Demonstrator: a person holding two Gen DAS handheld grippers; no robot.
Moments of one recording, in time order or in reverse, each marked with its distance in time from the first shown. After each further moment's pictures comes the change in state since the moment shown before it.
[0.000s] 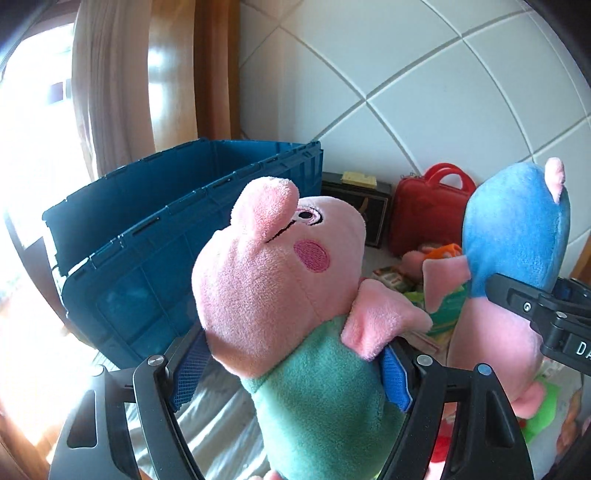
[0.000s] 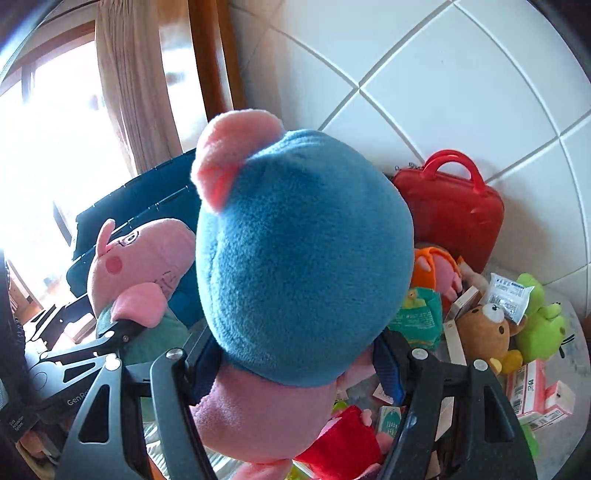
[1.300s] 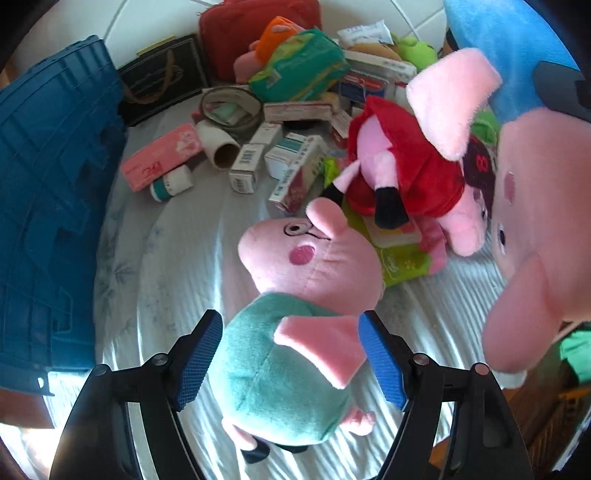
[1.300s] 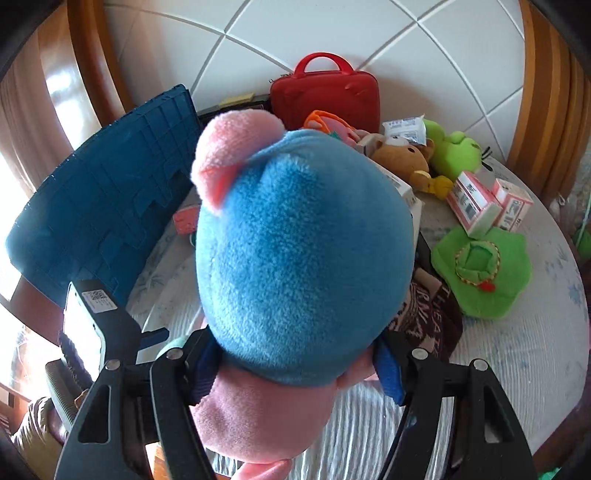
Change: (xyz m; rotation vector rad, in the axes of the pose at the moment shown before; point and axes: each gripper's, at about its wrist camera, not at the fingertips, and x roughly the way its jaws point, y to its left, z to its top) left arm 0.093 -0.042 -0.181 0.678 0.461 -0.410; right arm -0.017 0.024 -0.175 0.402 0.165 -0.352
